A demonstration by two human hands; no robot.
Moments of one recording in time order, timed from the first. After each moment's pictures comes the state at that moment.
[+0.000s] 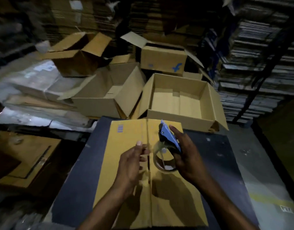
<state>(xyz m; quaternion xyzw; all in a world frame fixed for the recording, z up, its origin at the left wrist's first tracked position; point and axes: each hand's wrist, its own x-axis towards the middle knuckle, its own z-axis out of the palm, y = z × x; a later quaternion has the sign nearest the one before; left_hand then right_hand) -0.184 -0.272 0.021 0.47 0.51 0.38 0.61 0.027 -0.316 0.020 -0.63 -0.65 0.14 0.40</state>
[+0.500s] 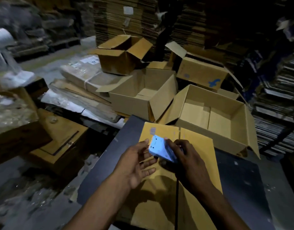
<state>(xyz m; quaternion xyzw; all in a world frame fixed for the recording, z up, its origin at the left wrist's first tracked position) -0.285 -0.248 0.053 0.16 0.48 0.38 0.77 -0.072 -0.274 0.026 -0.59 -0.78 -0.02 0.20</state>
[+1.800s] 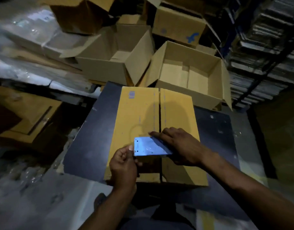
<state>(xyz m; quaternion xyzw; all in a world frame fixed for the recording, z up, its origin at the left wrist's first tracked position) -0.244 -0.351 -0.088 0.24 0.59 0.53 0.56 -0.026 -0.324 0.014 -0.50 -0.86 0.08 -0.06</state>
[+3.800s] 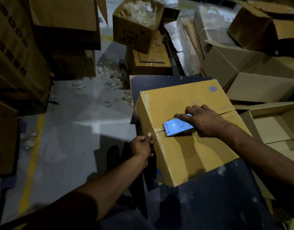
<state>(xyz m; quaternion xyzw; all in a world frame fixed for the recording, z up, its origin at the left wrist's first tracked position) -0.091 -0.453 -0.173 -0.19 0.63 0.65 0.39 -0.028 -0.215 -0.012 0.01 -0.96 -0.17 -0.22</state>
